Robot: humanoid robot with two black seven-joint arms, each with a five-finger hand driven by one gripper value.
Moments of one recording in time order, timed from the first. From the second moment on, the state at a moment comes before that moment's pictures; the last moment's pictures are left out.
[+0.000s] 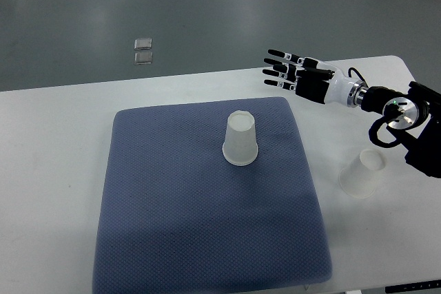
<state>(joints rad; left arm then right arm) 0.04 0.00 -0.20 -0.14 0.12 -0.18 0.06 0.87 -0.27 0.55 0.55 0.07 0.61 -0.09</state>
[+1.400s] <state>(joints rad) 0.04 0.00 -0.20 -0.12 0.12 -0.18 0.06 0.94 -0.46 0.55 0.55 -0.14 0.61 -0.02</state>
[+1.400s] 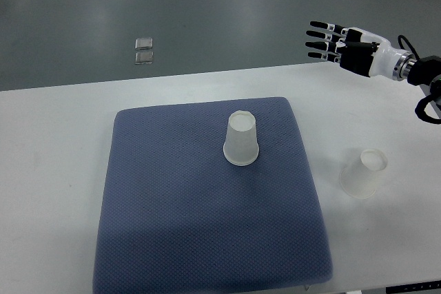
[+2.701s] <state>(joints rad) 0.04 0.00 -0.20 -0.12 0.12 -0.18 0.06 0.89 -1.02 0.26 1.24 -1.32 0.50 0.38</state>
